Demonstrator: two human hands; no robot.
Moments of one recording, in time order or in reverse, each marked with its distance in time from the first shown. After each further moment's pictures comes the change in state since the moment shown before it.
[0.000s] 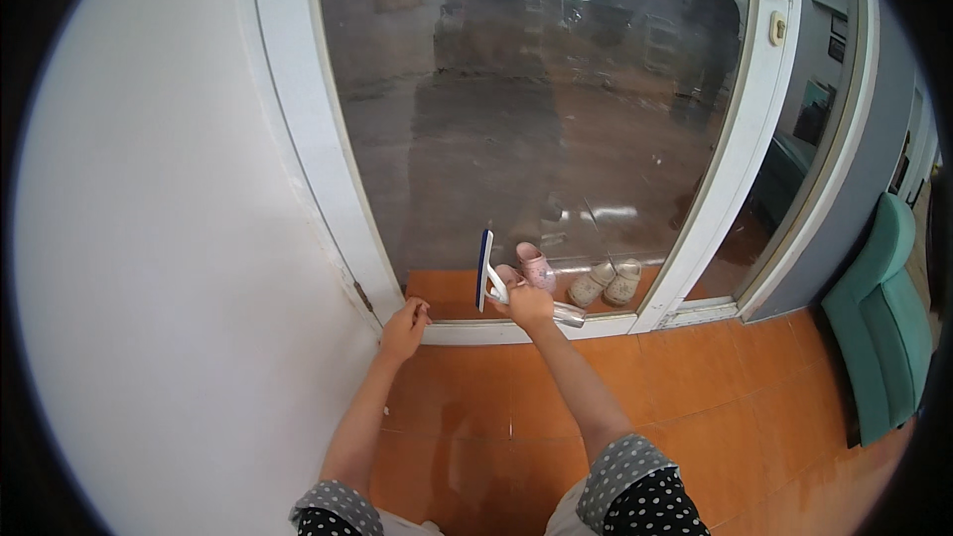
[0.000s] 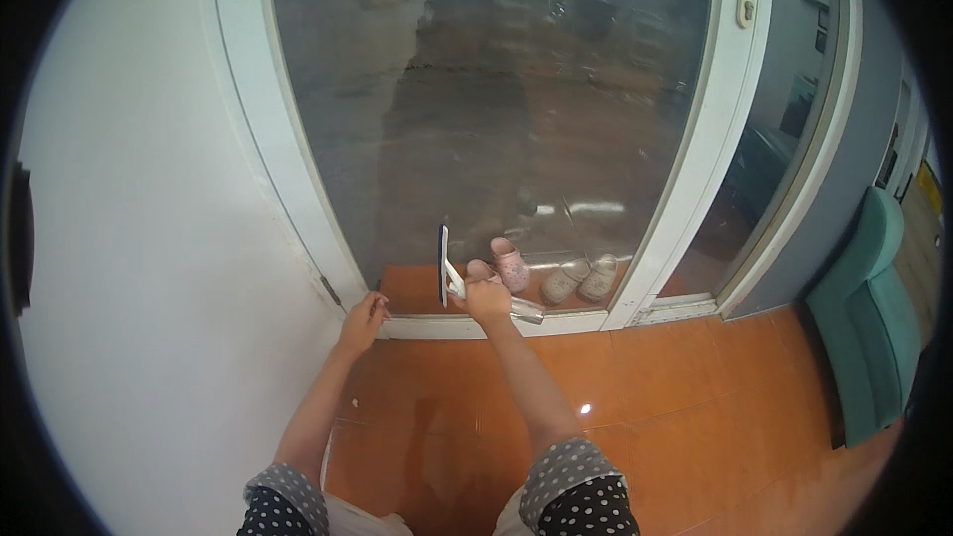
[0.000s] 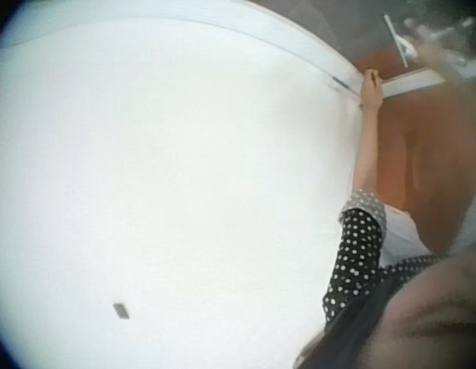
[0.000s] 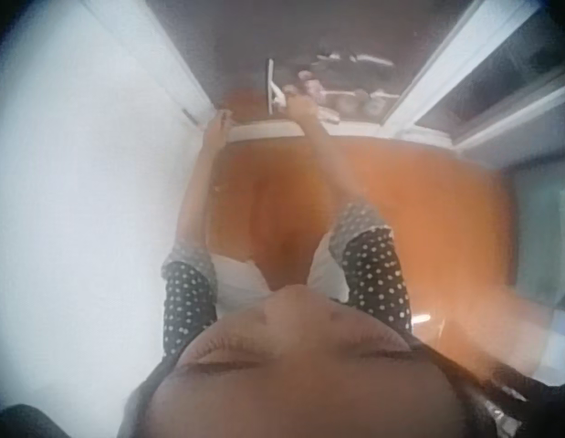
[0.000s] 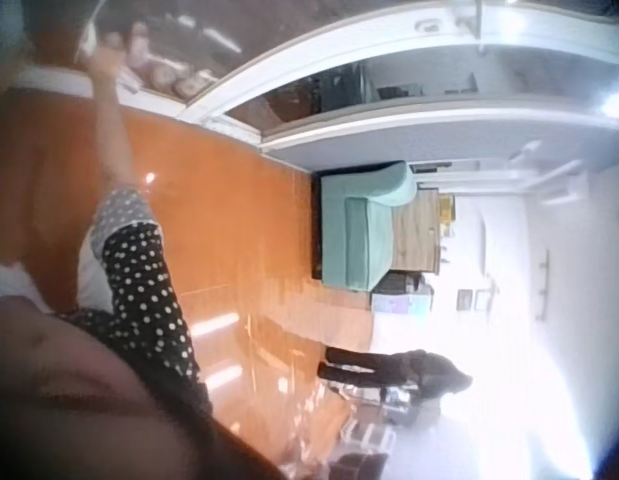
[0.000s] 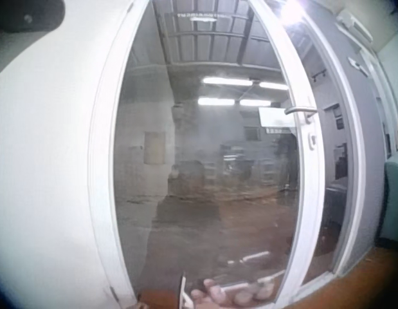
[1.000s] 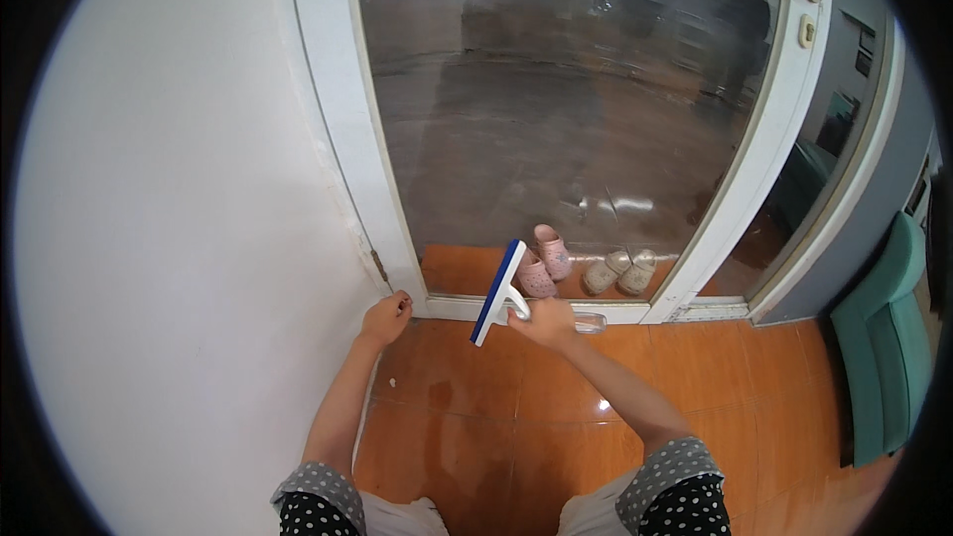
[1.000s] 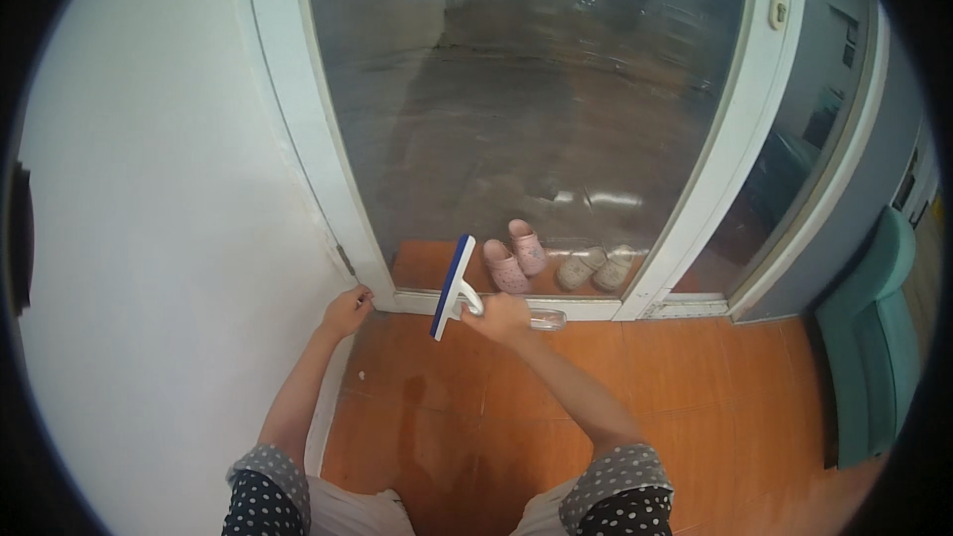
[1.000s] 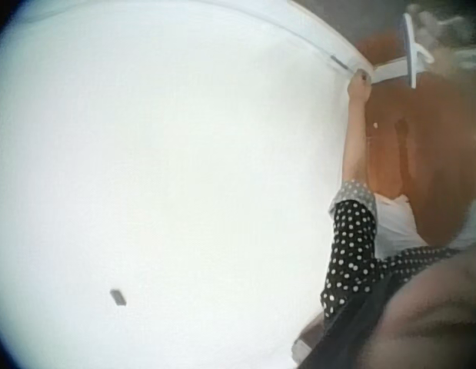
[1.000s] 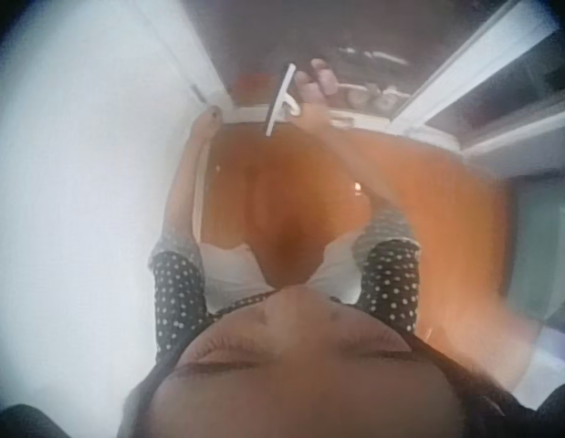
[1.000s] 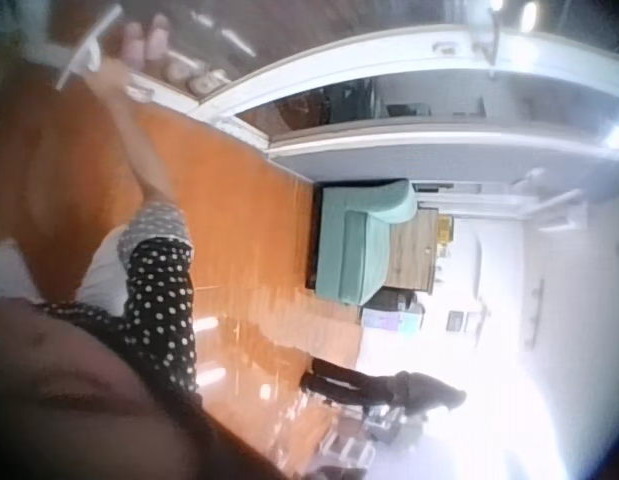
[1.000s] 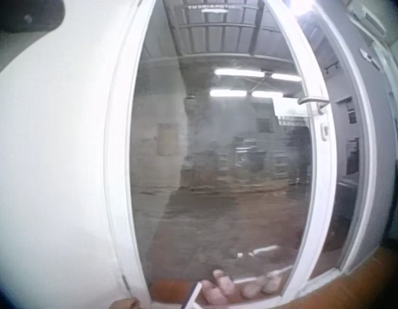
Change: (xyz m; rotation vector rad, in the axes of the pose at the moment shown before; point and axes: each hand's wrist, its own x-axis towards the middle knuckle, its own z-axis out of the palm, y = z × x) left_hand -0.037 -0.051 -0.043 0.305 -0.080 -0.150; right_hand -0.064 -0.019 -0.037 0.184 -0.114 -0.081
